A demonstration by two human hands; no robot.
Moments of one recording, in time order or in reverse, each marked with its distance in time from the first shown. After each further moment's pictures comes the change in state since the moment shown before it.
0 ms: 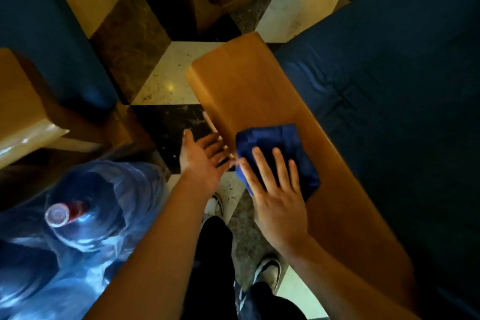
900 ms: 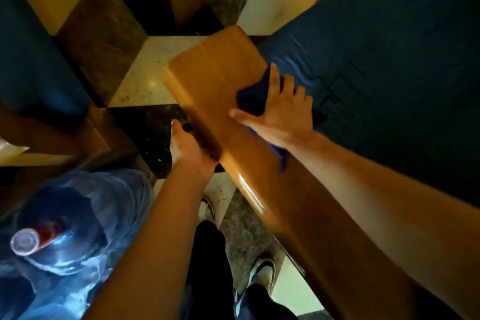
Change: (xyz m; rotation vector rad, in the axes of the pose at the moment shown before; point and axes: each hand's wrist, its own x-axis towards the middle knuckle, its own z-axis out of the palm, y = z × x) left_hand 0.030 0.018 0.033 -0.119 -0.052 -0.040; right_hand 0.177 0.075 -0.017 0.180 -0.190 0.409
